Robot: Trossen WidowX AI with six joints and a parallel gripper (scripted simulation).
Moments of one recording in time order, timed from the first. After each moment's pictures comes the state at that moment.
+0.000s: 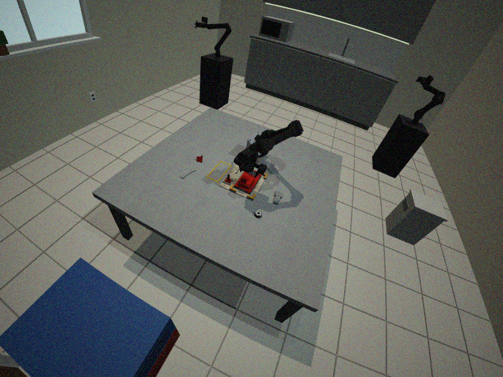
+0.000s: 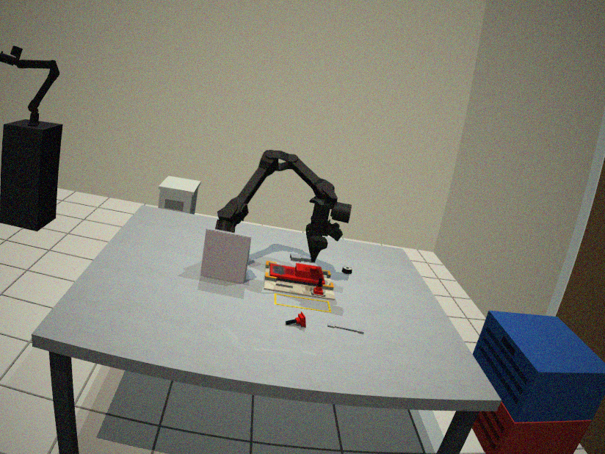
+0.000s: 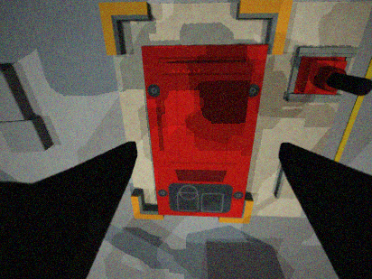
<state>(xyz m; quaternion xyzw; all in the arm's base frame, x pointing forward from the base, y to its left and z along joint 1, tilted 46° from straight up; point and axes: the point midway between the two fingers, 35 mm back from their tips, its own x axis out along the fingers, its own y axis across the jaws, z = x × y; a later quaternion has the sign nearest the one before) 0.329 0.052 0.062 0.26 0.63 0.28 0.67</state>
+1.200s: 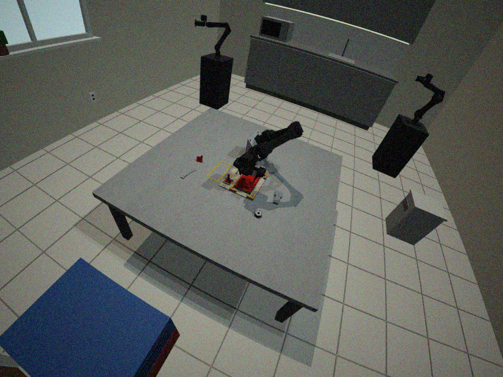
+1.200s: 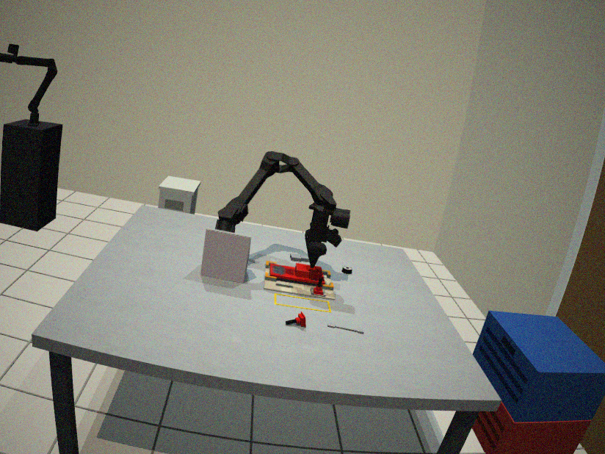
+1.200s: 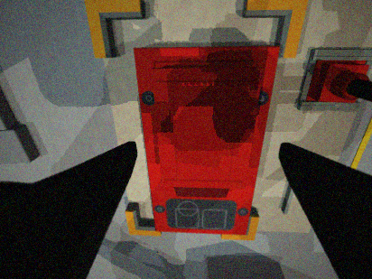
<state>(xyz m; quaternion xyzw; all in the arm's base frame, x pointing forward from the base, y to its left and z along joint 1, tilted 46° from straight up) 0.331 0.069 0.047 0.26 0.63 0.28 0.67</state>
